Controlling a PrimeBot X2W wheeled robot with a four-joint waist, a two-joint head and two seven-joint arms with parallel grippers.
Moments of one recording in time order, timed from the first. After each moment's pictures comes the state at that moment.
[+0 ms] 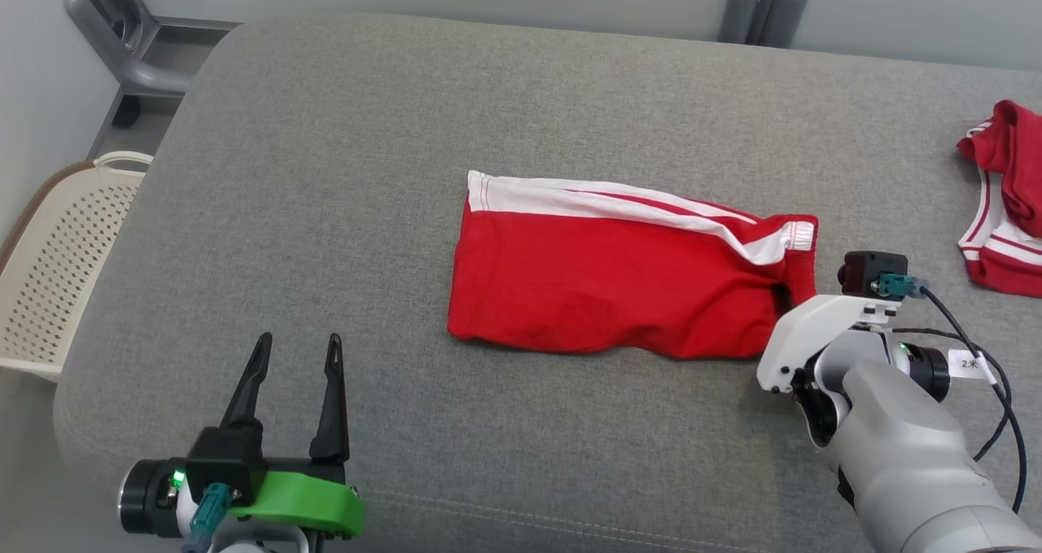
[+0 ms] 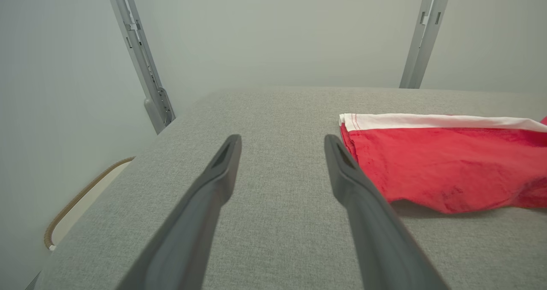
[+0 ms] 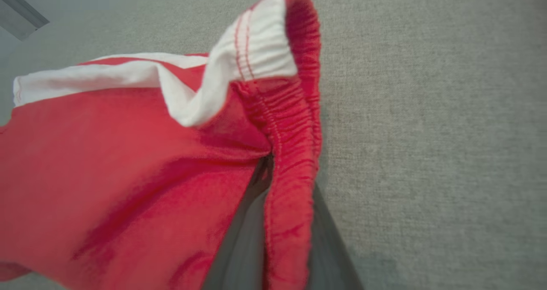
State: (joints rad) left arm -0.03 0.05 -0.09 0.16 -0.10 -0.04 -0.26; right arm -0.73 -0.07 0.00 1.27 0.27 0.13 -0.20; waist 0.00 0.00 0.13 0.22
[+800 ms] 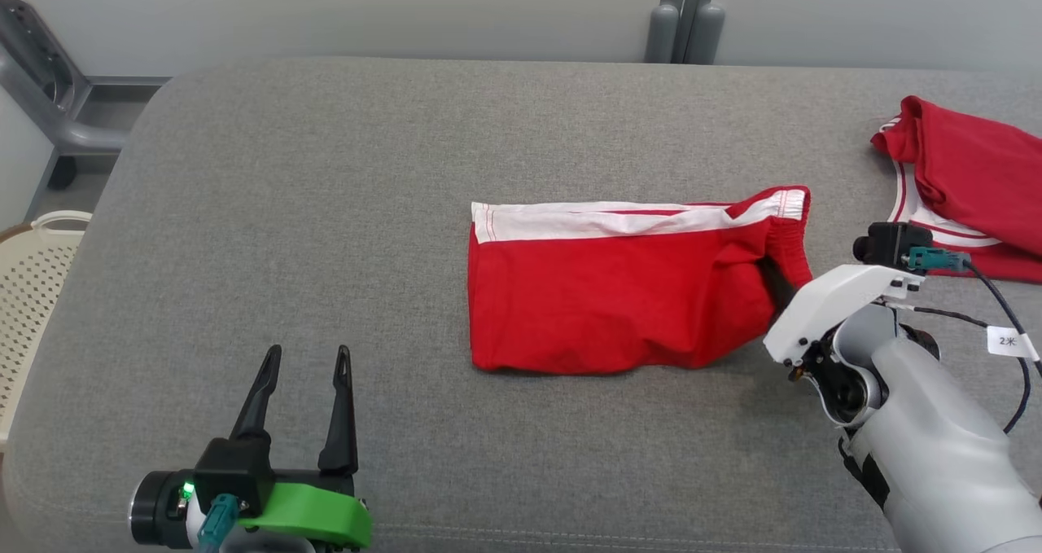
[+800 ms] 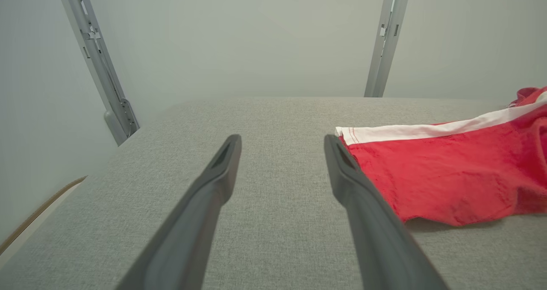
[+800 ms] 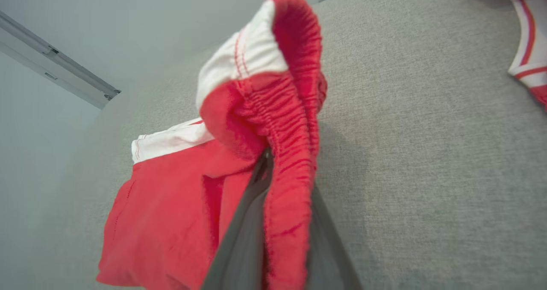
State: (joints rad) left arm -0.01 0.05 -0.10 0.15 -0.11 -0.04 -0.26; right arm -0.61 -0.18 0.27 0.89 0.70 0.13 -0.02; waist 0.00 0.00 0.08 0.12
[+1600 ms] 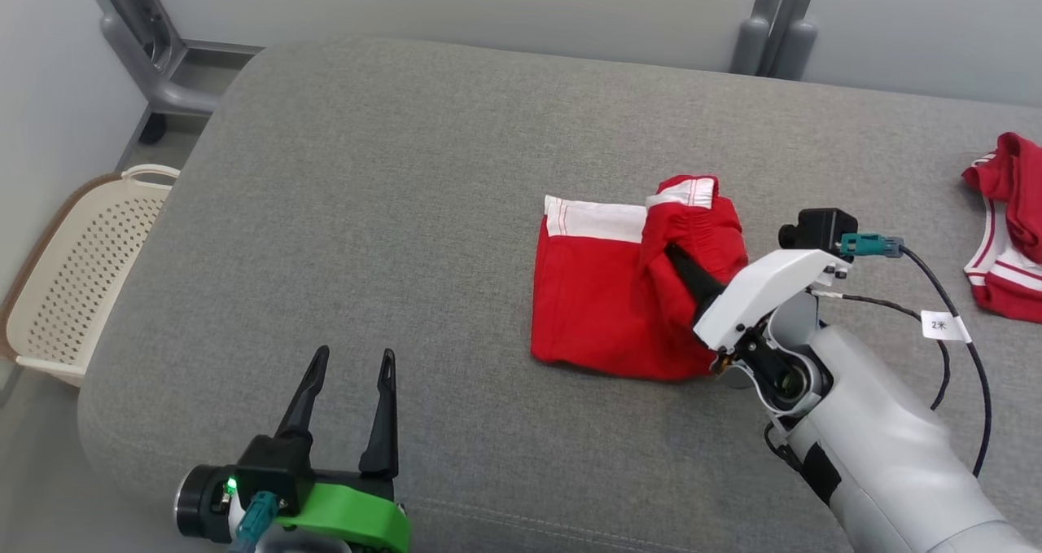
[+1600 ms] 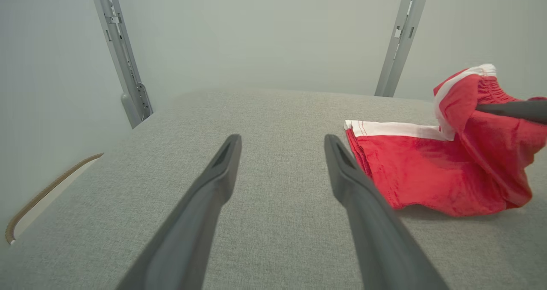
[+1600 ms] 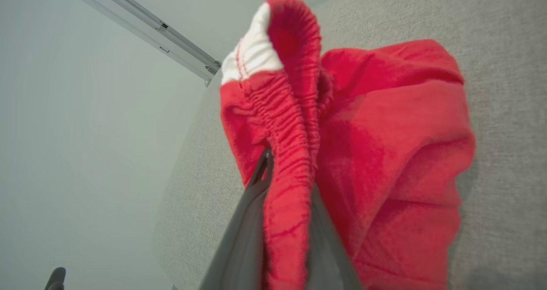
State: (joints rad) left arm -0.02 0.05 -0.20 0.17 -0.17 -0.02 -0.26; right arm -0.62 -0.14 0.44 0.73 1.07 0.13 0.08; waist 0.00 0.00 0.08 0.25
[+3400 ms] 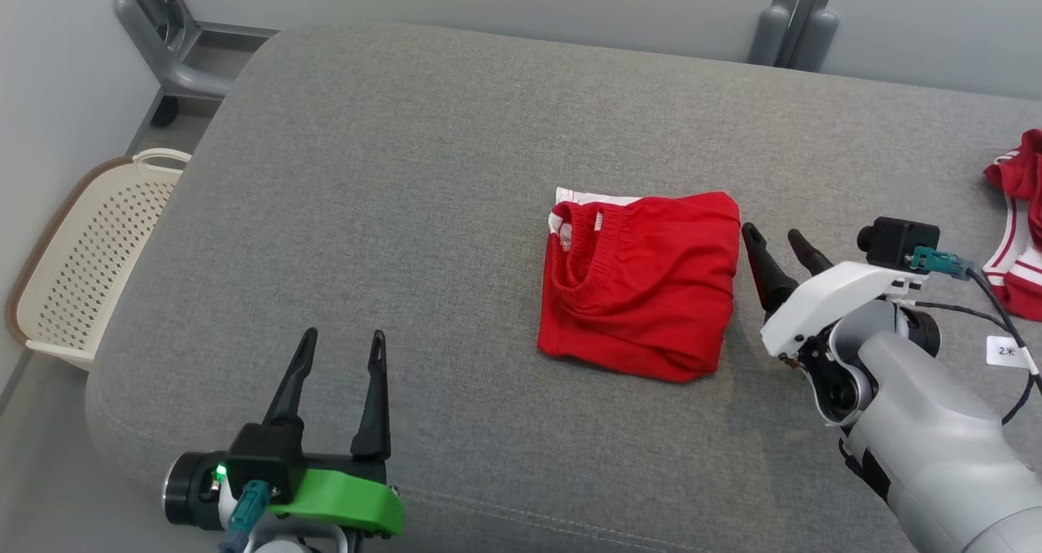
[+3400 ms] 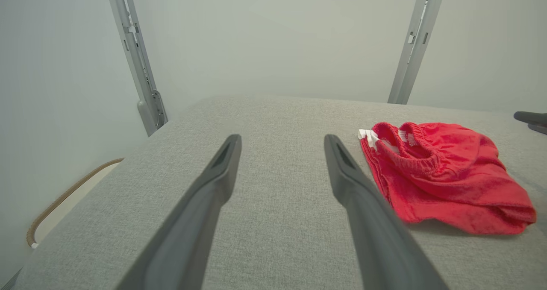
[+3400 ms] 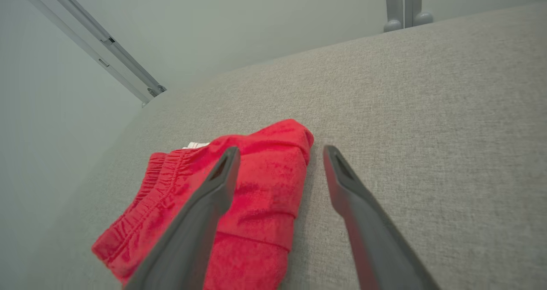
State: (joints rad) left arm -0.04 0.05 -0.21 0.15 -0.16 0.01 -0.26; right arm -0.67 -0.25 0.55 0.91 0.96 0.13 -0.24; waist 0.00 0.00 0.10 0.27
